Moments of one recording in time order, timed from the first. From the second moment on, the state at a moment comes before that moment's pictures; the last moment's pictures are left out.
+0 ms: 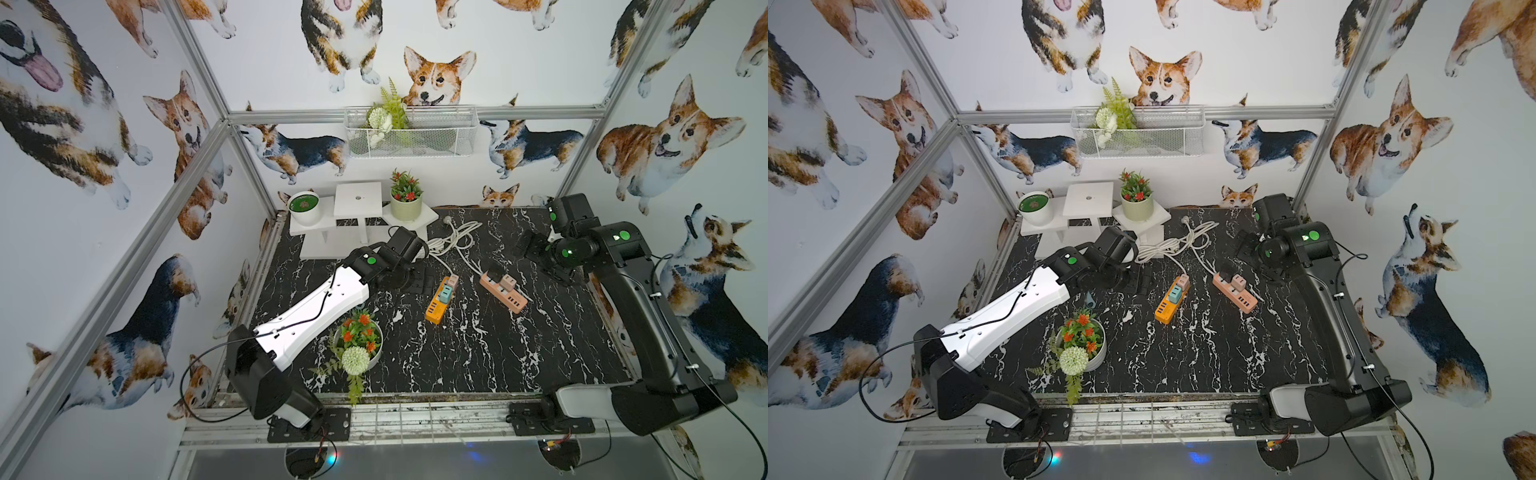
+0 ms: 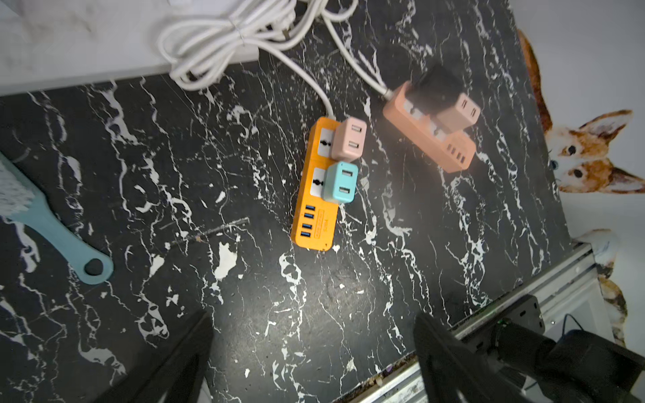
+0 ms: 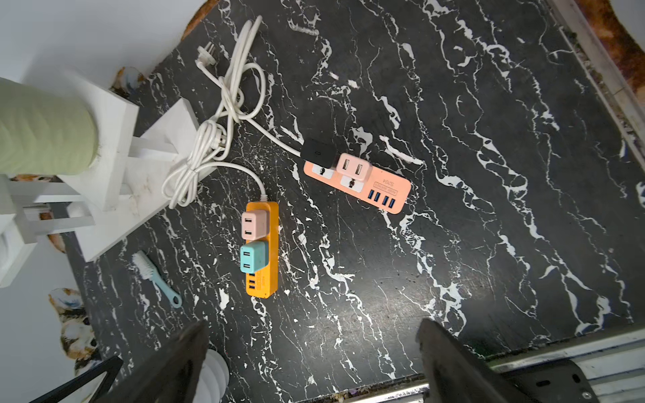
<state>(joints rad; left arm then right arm) -0.80 1.53 1.46 -0.91 0.05 -0.54 0.28 1.34 1.69 -1.42 0.02 0.78</state>
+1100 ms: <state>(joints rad) -0.99 1.80 1.28 -0.62 -0.14 -0.46 0.39 1.40 1.61 -1.44 -0.04 0.84</state>
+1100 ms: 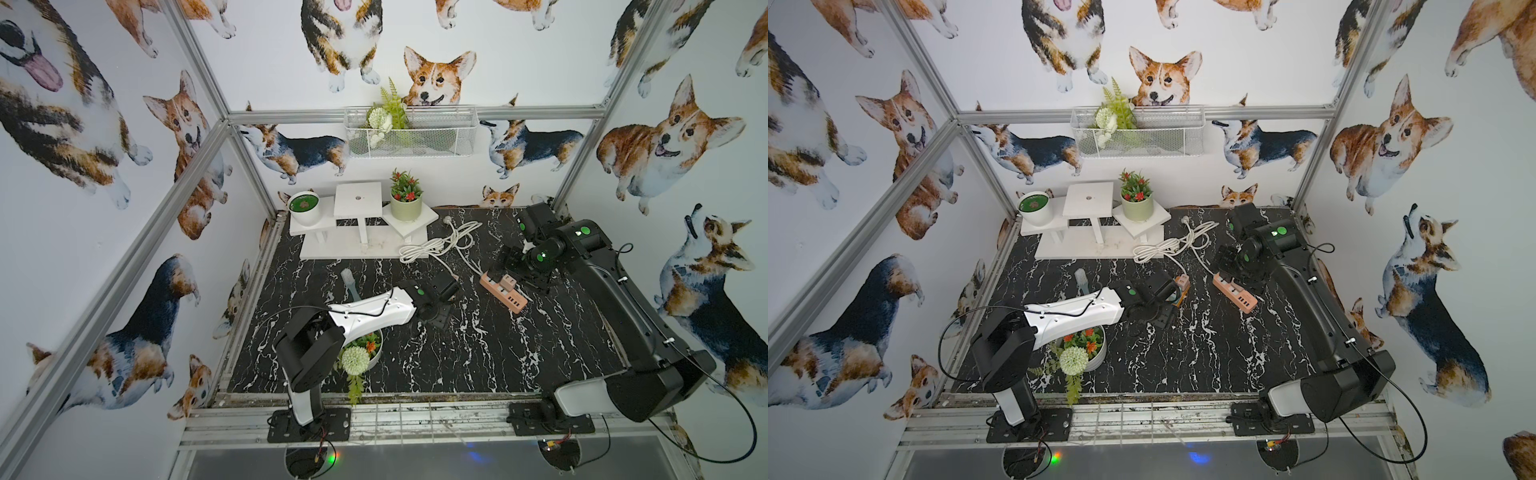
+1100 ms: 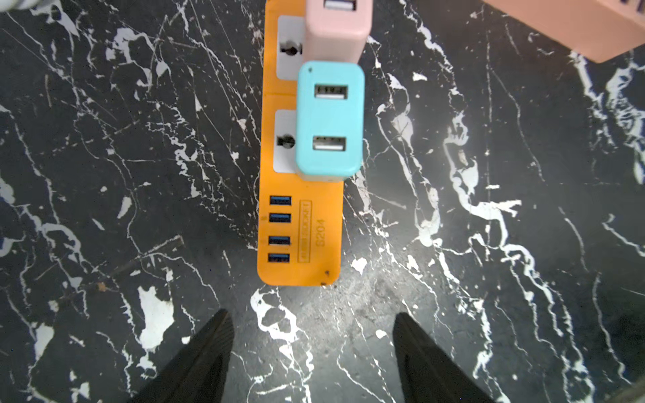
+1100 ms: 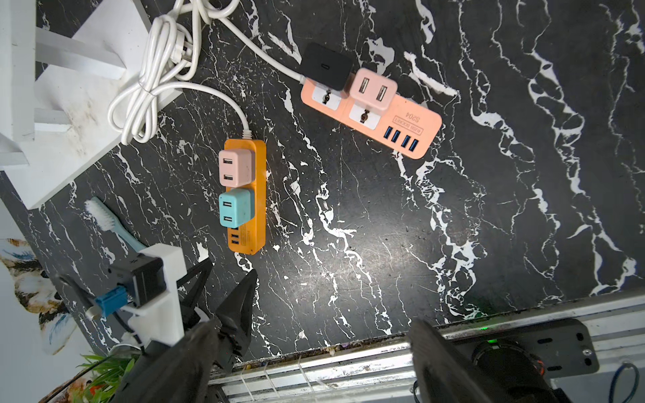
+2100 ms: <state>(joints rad) -0.96 1.94 1.30 -0.53 -0.18 -0.33 0.38 1.43 1.56 -1.41 -0.11 0.87</state>
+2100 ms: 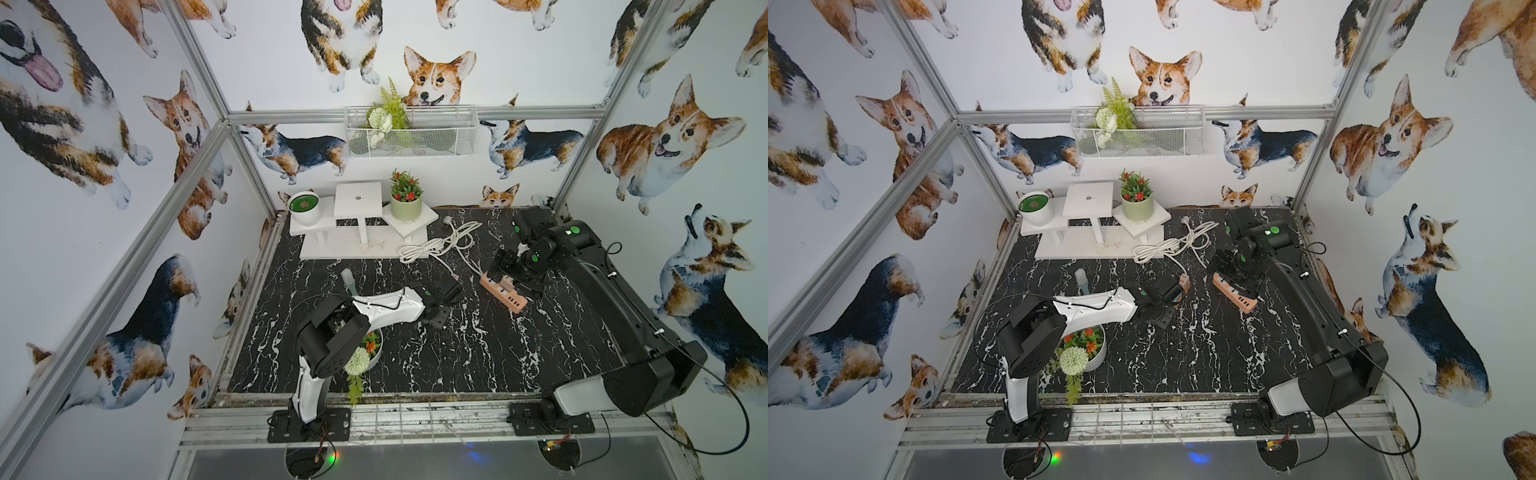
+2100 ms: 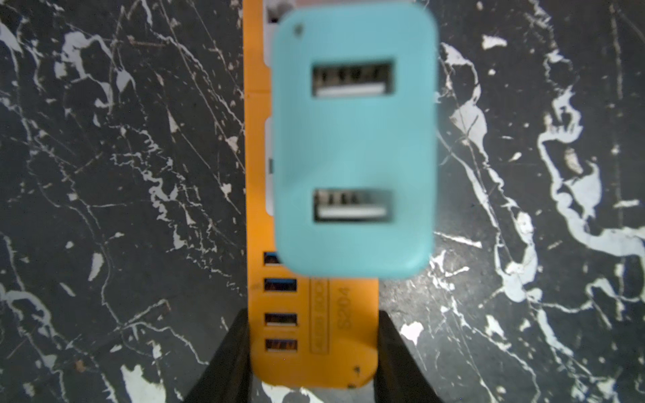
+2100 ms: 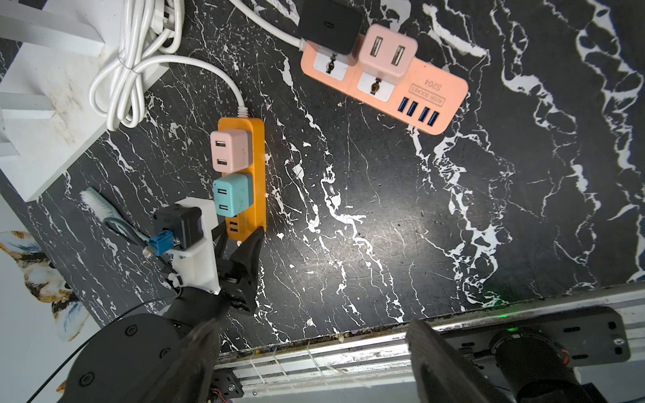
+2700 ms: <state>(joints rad) -0.95 1.86 1.16 -0.41 -0.15 -0.19 0.39 1.54 1.48 -1.31 -0.14 1.13</state>
